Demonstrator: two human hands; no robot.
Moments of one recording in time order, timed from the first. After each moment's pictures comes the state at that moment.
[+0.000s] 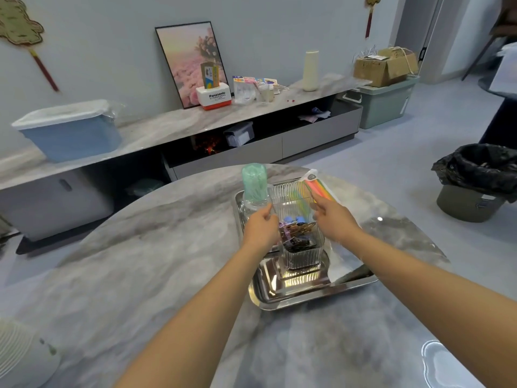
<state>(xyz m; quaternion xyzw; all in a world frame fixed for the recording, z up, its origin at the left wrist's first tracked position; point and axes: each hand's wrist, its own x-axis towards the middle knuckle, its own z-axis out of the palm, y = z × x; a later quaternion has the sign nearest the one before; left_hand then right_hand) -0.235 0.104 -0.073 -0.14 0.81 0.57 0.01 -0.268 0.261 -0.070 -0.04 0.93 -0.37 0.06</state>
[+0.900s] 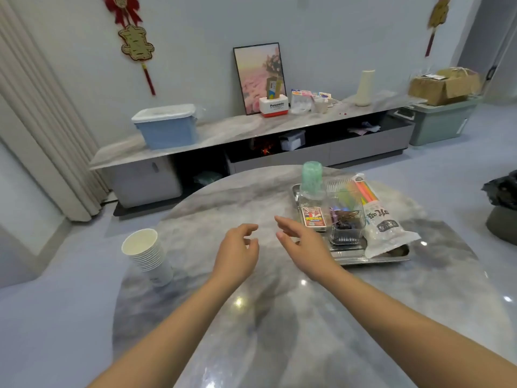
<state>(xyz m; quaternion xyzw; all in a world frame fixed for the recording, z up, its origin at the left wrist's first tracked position) -0.021 0.001 -0.020 -0.15 0.89 0.42 -0.12 -0.081 0.144 -0.032 -0.23 0.83 -0.51 0.04</state>
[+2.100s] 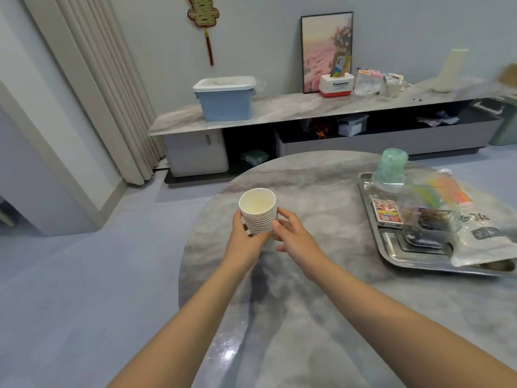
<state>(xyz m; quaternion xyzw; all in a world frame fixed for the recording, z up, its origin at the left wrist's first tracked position) 0.031 -0.119 -0.042 -0.26 0.72 0.63 -0.15 -0.037 -0.022 -0.060 -0.17 0.71 -0.64 0.24</state>
